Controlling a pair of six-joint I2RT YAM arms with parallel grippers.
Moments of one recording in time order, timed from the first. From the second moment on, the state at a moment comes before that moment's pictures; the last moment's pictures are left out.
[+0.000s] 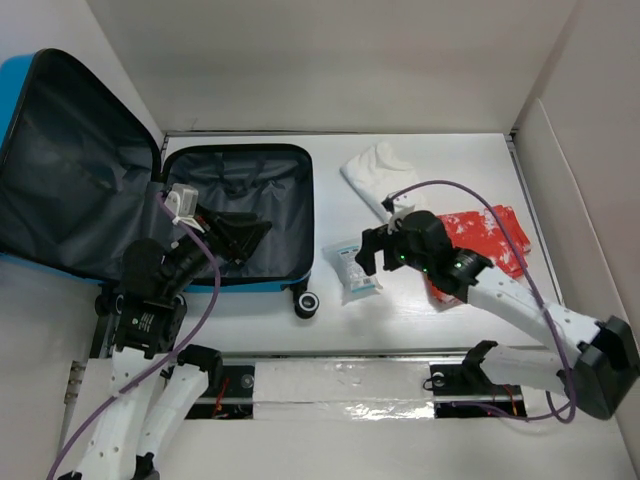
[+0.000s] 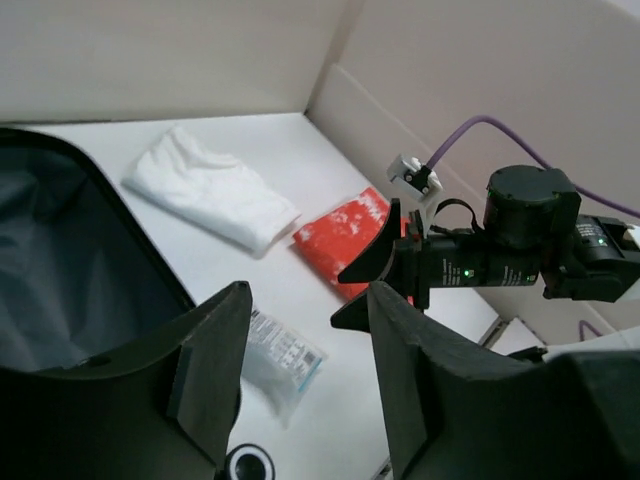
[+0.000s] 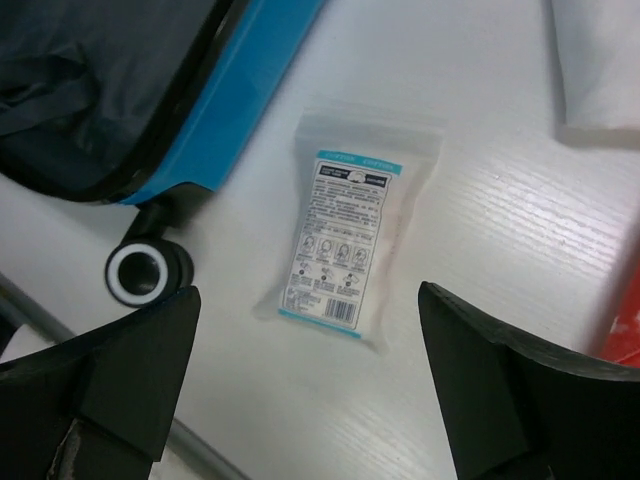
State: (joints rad) left arm -0.24 0.56 0.83 -0.16 0.51 -0.53; right arm 0.71 1.07 0.81 -0.26 0.01 0.30
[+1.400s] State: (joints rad) left arm -0.26 0.59 0.80 -0.23 0.28 -0.50; right arm 0.93 1.69 1.50 -0.02 0.06 0.34
